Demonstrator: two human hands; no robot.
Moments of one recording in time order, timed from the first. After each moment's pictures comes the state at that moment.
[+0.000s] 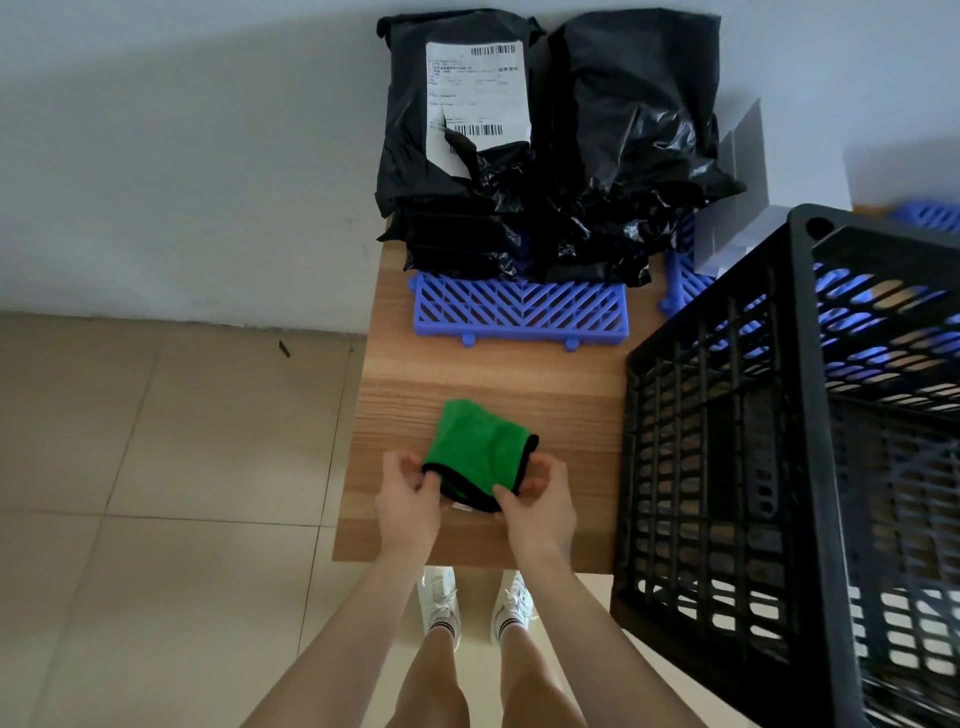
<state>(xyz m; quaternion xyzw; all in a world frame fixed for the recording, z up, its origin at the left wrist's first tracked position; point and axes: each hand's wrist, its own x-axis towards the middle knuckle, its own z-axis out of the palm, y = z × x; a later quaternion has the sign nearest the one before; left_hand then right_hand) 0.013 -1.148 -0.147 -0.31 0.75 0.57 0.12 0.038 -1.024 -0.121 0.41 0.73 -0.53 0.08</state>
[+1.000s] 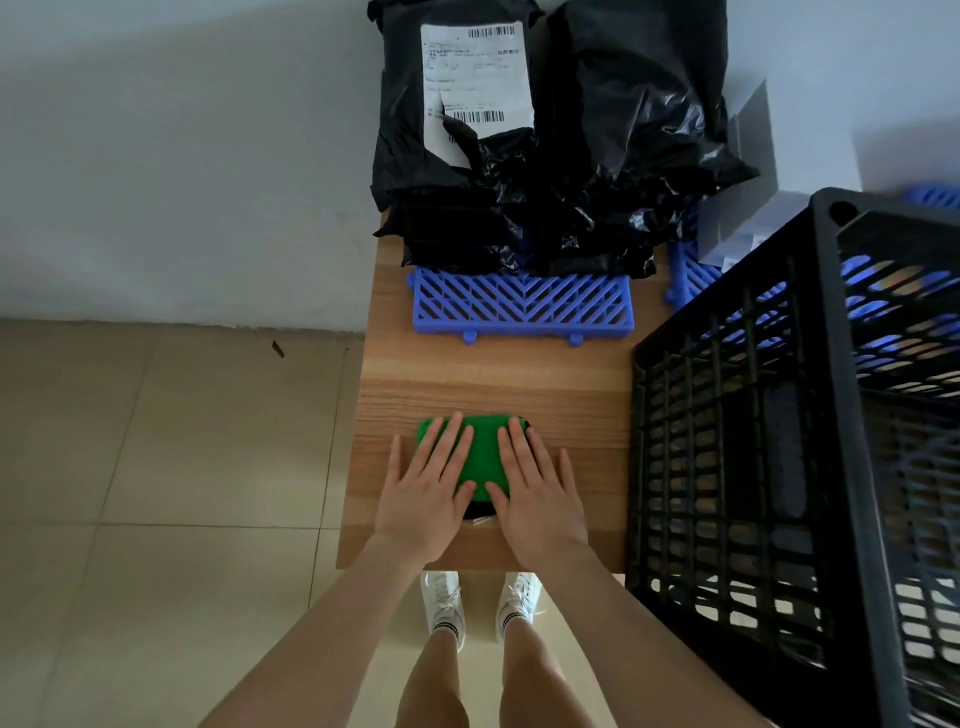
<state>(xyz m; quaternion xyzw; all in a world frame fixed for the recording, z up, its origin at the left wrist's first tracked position) 0.000 -1.169 -0.180 0.21 0.96 0.05 0.20 0.032 -1.005 -0.167 0.02 0.97 -0.08 0.21</state>
